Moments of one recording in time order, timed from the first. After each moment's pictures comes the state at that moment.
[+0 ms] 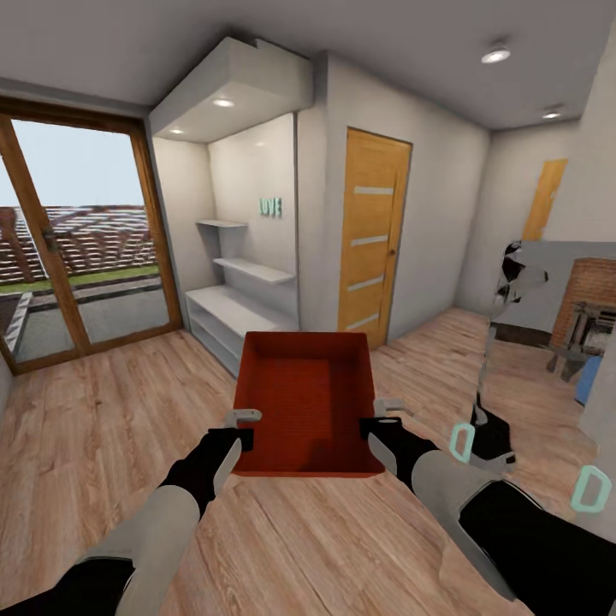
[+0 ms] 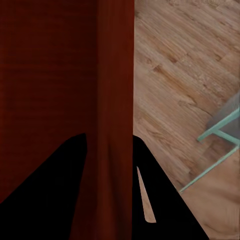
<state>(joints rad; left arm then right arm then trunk) -0.81 -0.14 0.01 -0.49 0.01 0.44 0.23 -1.02 0.12 0.56 -0.10 -0.53 0.16 -0.30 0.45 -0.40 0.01</state>
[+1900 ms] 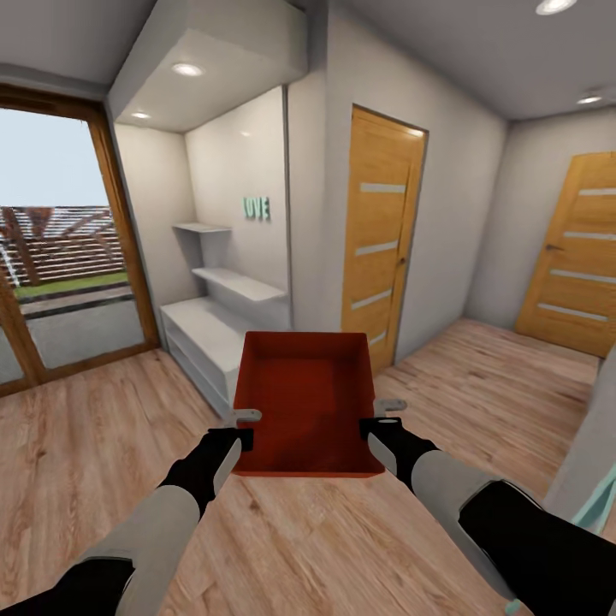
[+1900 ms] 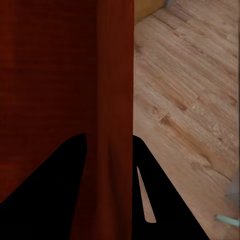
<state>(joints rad) -0.81 -0.14 0.01 -0.49 0.00 0.44 0.23 -1.02 0.12 0.57 -0.10 -0.53 0.16 -0.30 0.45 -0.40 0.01</state>
